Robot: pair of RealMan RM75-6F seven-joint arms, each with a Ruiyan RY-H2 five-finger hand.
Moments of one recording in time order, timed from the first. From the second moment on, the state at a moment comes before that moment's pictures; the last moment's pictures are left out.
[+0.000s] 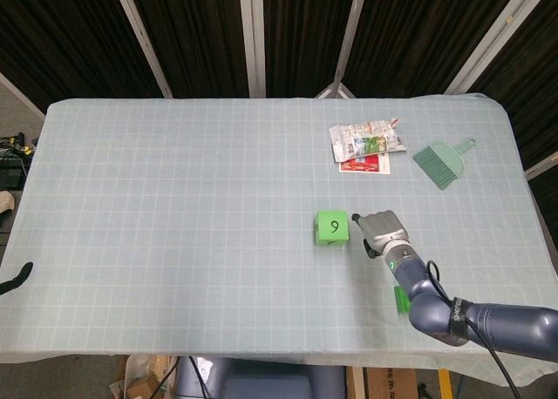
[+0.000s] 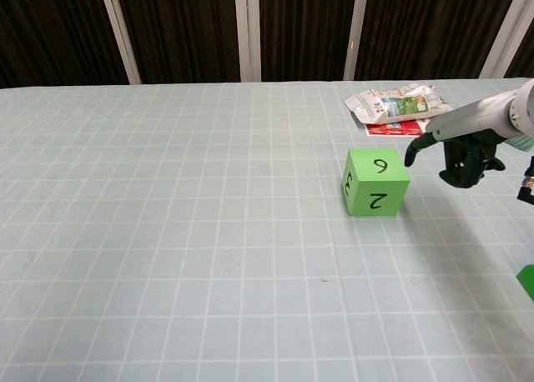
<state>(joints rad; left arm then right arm) -0.08 -1.10 -0.12 -1.61 1.39 1.50 0.00 1.12 -1.19 0.01 -1.79 -0.15 0.77 -0.83</state>
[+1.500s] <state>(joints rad) -0.08 -1.10 -0.12 -1.60 1.37 1.49 0.01 1.36 -1.35 -0.02 -1.62 -0.04 0.72 -0.75</state>
